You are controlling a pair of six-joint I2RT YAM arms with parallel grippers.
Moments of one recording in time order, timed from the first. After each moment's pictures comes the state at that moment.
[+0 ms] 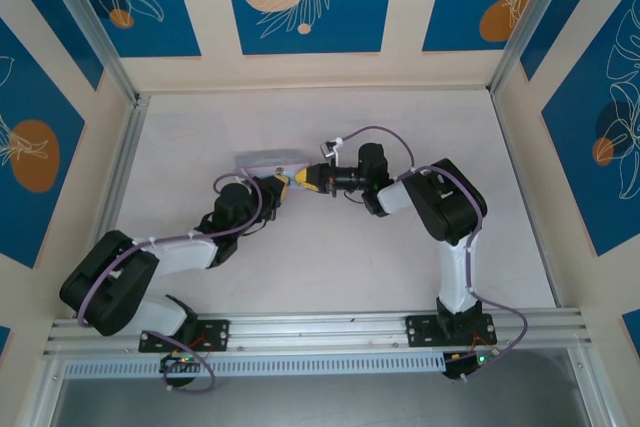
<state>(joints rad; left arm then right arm) -0.60 1.40 0.44 0.73 0.05 -1.59 0.49 2.05 0.91 1.05 -1.00 1.29</state>
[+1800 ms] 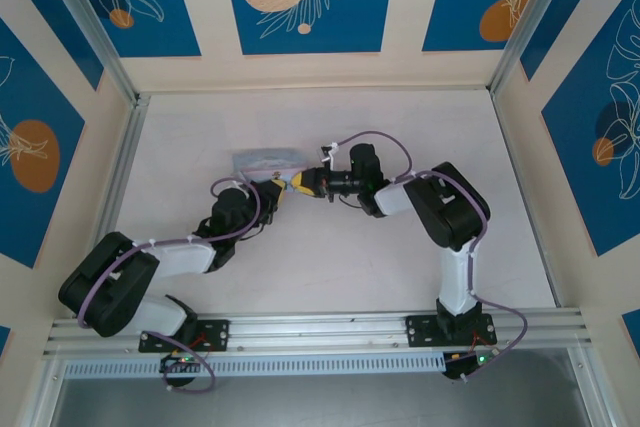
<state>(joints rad) -0.60 1.39 0.39 0.76 0.04 -1.54 0.54 1.98 0.92 0.80 -0.89 1.25</state>
